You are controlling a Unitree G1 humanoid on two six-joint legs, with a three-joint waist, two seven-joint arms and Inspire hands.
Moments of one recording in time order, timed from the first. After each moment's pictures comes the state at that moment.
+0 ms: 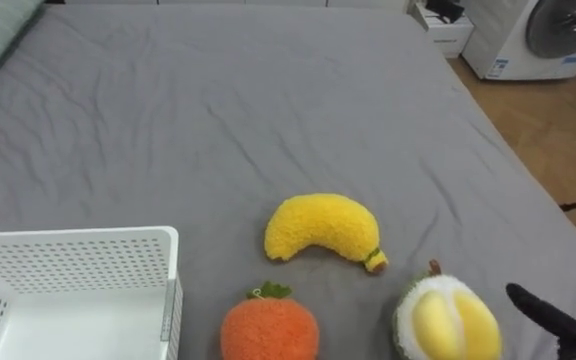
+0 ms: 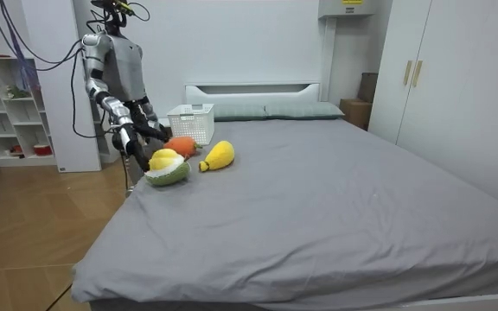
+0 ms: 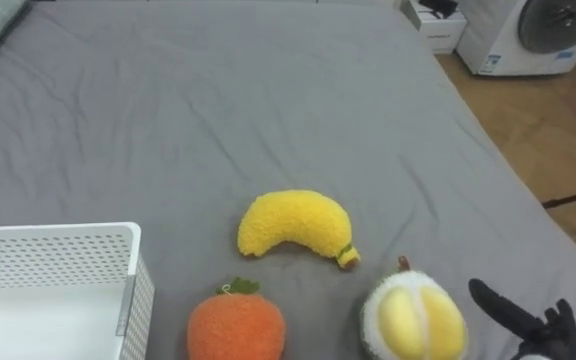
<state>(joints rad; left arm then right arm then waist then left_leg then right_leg) 0.25 0.18 0.25 1.12 -0.05 0.05 0.24 0.09 -0.28 -0.32 0.50 0.59 0.04 -0.34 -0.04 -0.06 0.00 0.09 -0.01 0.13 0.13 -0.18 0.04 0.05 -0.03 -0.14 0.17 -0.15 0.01</state>
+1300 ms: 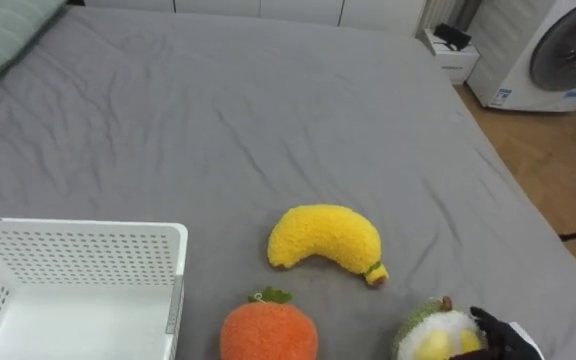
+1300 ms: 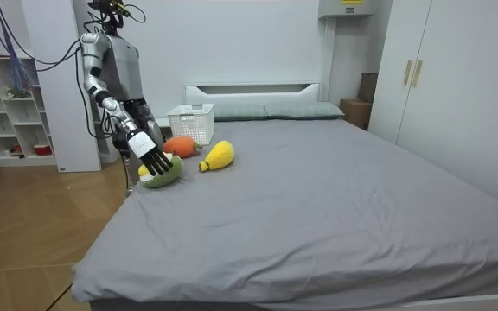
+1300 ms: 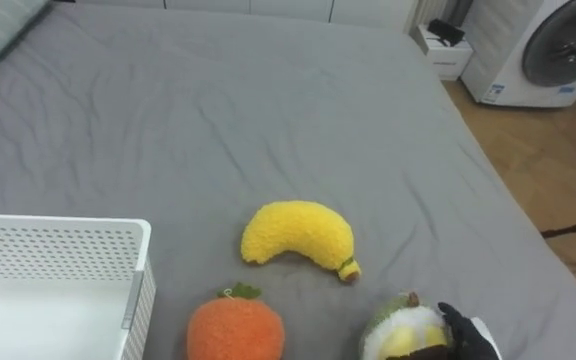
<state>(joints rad) 0.29 0.20 0.25 1.04 0.06 0.17 0.22 0.12 -0.31 -0.14 0.69 -0.27 0.14 0.13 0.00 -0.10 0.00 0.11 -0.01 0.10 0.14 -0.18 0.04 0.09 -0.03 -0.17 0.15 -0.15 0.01</state>
